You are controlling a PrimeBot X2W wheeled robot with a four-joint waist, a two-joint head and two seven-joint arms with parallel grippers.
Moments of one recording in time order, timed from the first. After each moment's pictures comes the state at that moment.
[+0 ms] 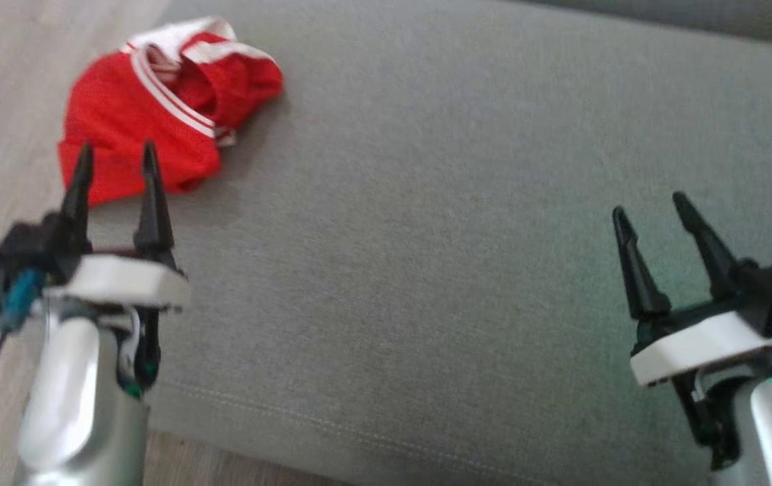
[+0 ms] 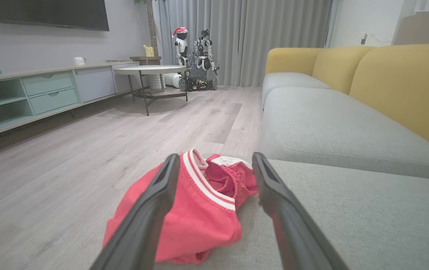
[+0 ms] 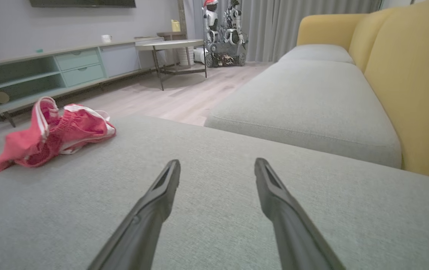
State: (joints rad) left arm -0.29 0.11 -0.05 0.24 -0.17 0.00 -0.26; right arm -0.05 -0.14 0.08 -0.07 0.13 0.13 0.04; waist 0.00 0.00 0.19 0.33
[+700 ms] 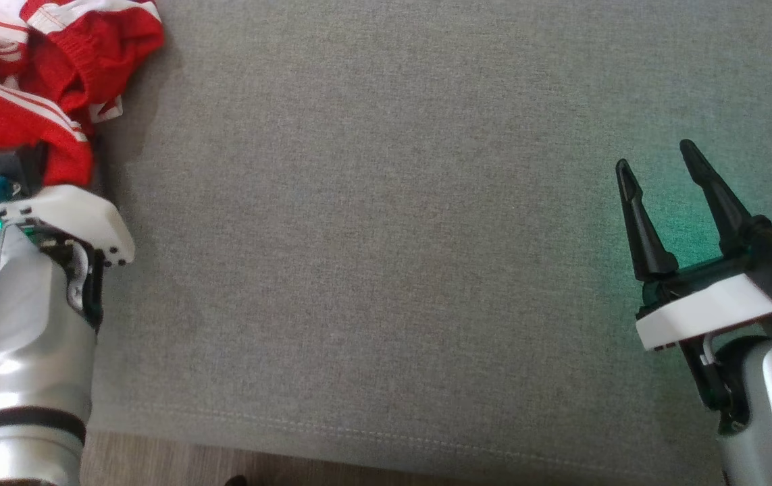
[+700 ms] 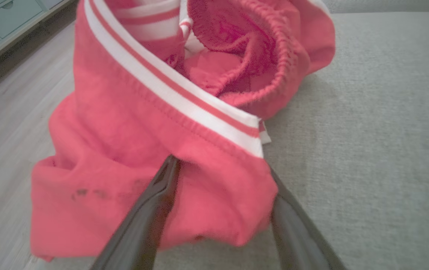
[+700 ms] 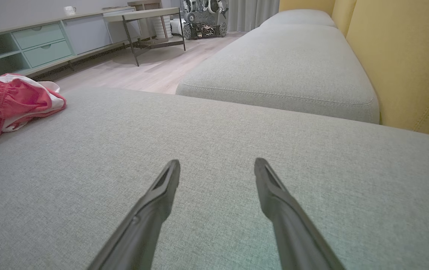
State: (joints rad) left arm -0.70 0.21 -0.03 0.94 -0.11 -0.03 -0.24; right arm -0.16 -0.20 0.10 -0.12 0.13 0.13 0.07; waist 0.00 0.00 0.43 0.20
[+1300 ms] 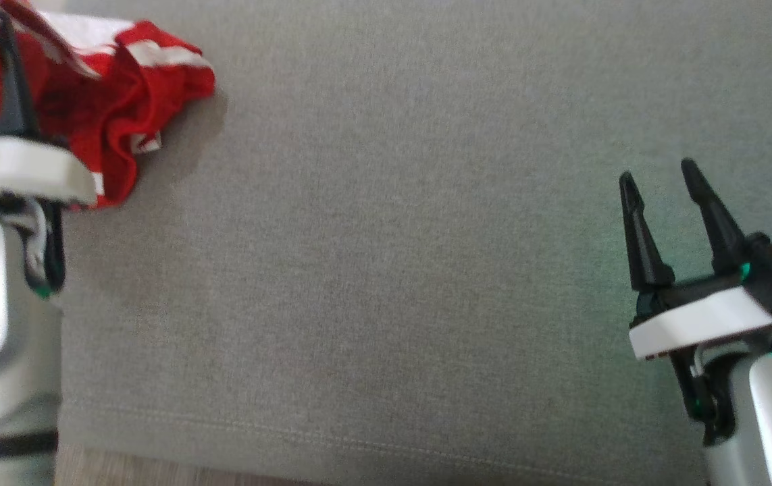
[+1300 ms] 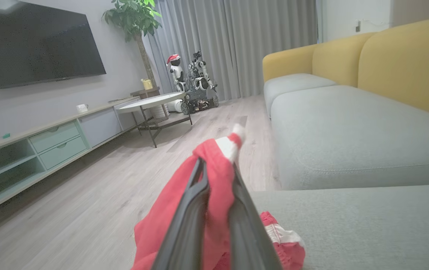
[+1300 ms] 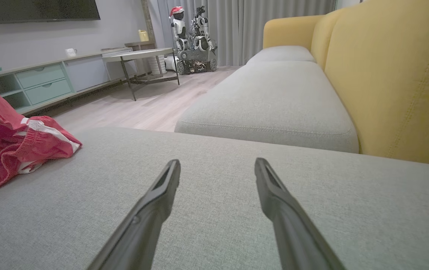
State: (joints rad) left arm -0.64 0.26 -0.02 0.47 -0.09 0.03 -0.26; right arm -0.14 -0.13 0.07 -0.05 0.15 0.13 0.01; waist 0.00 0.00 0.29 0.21
